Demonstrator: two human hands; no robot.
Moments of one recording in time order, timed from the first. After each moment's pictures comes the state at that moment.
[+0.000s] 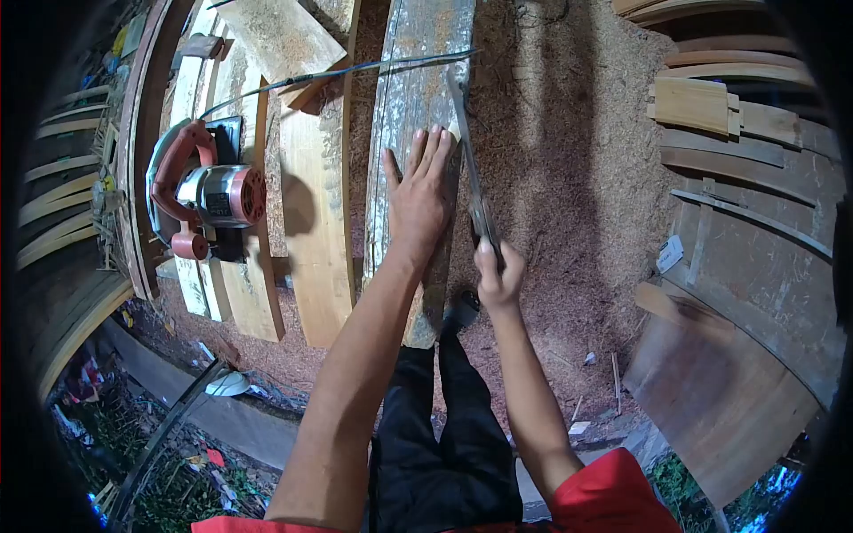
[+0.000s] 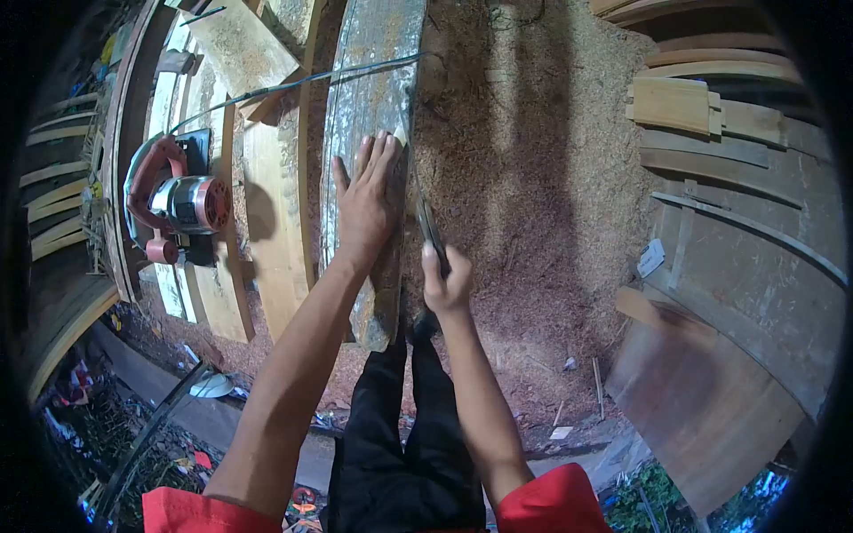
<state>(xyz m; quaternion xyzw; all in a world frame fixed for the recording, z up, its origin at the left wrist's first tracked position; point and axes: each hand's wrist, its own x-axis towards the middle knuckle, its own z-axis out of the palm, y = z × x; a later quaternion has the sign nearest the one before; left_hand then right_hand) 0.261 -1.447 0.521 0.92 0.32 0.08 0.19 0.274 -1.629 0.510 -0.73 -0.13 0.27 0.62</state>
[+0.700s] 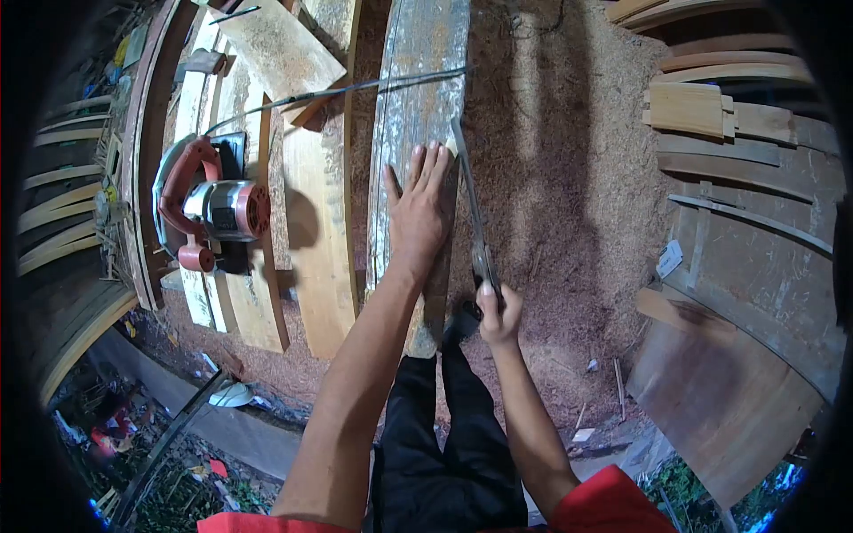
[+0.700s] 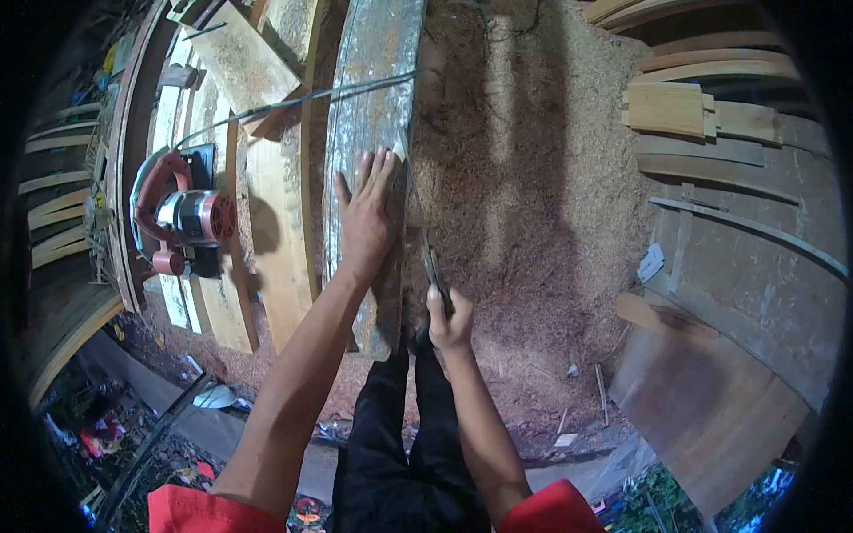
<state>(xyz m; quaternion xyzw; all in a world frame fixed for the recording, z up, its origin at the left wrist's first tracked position) 0.258 -1.448 0.522 0.92 0.32 0.09 0.19 0.246 -1.657 0.522 -0.73 -0.11 0.28 0.62</state>
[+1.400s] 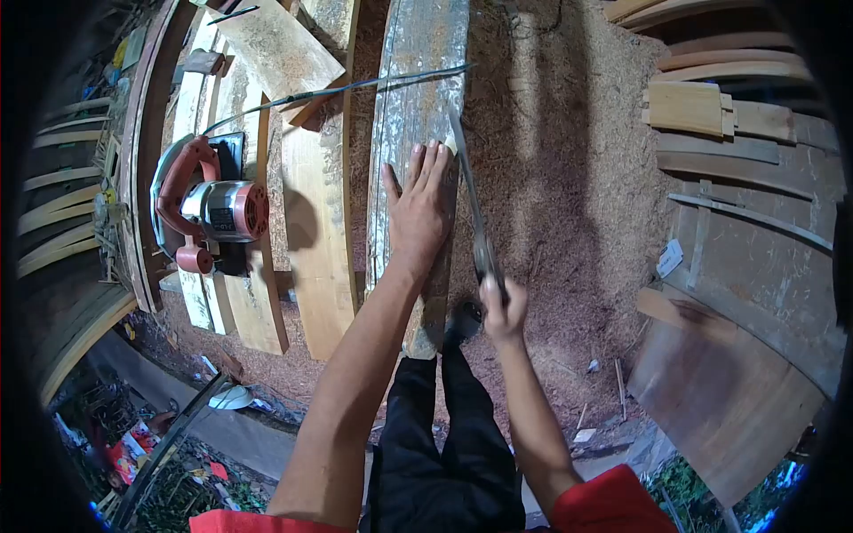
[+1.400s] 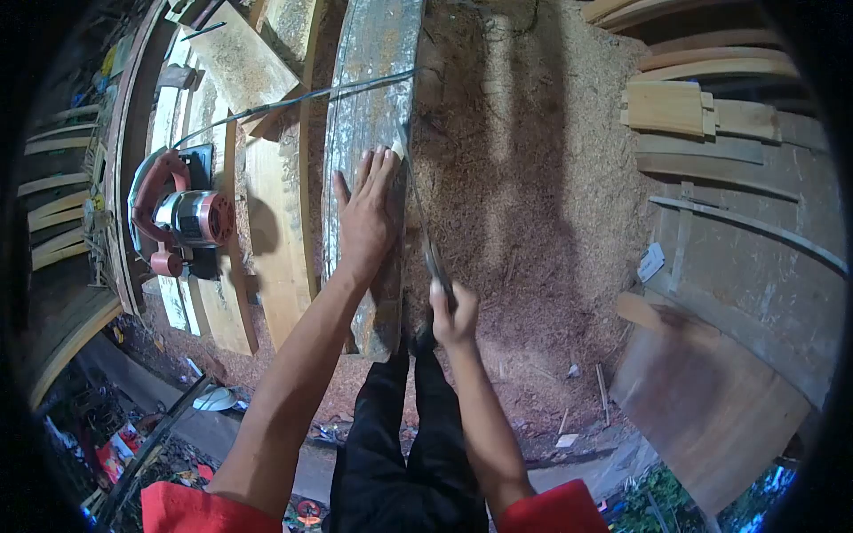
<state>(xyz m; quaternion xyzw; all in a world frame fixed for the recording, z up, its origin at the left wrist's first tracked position) 0.261 -1.445 0.522 0.92 0.32 0.09 0.20 0.253 -1.654 0.517 -0.72 -0.11 0.28 0.63</state>
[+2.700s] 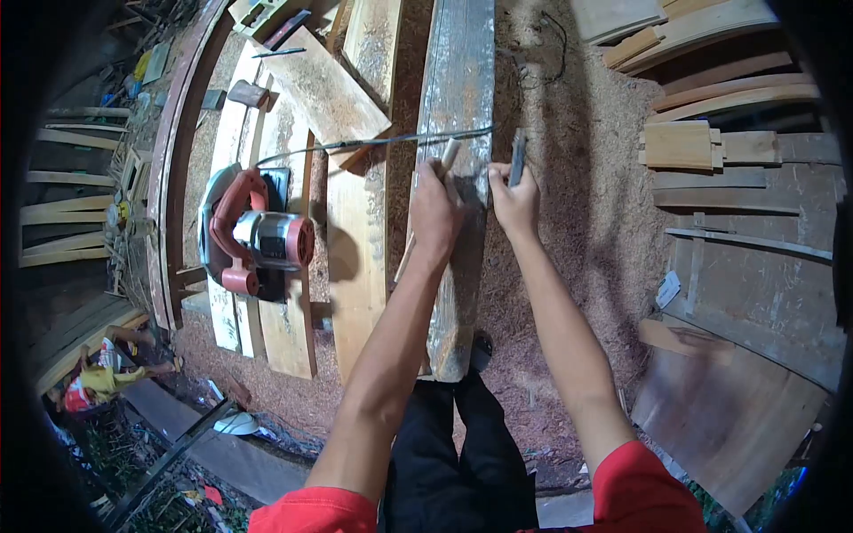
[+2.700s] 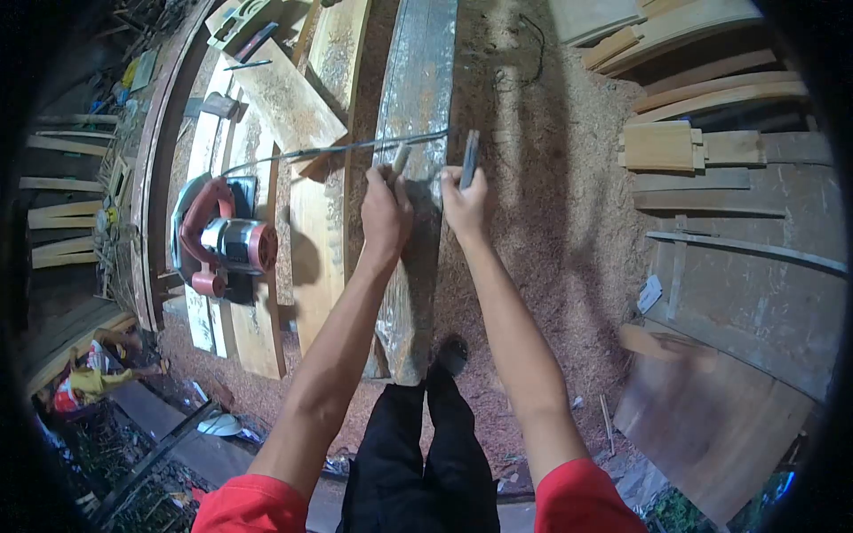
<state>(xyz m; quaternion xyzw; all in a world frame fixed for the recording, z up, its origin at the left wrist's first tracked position) 0.297 -1.387 0.551 0.77 0.44 0.26 0.38 0.398 -1.471 0.528 -0.81 -0.17 0.13 0.55</state>
